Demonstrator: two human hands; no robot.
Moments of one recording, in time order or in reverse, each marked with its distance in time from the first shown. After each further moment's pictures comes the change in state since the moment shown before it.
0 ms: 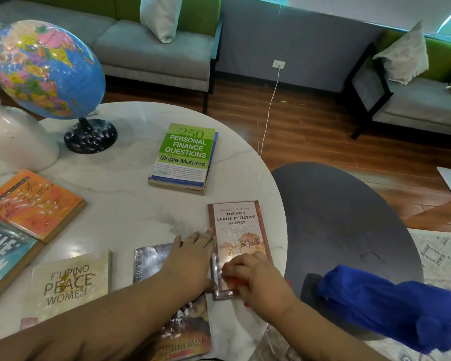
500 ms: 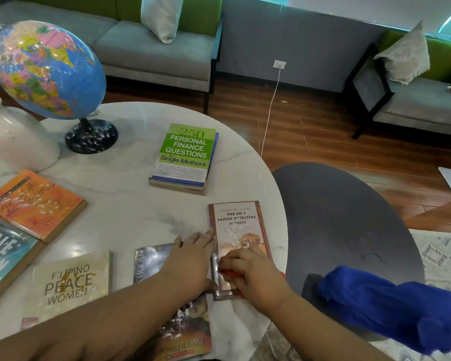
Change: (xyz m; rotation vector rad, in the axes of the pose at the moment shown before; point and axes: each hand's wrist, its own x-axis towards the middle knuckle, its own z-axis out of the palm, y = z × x) left_hand 0.000 -0.002 0.002 -0.028 0.010 0.012; right_hand 0.013 0.000 -0.001 0.038 0.046 -0.035
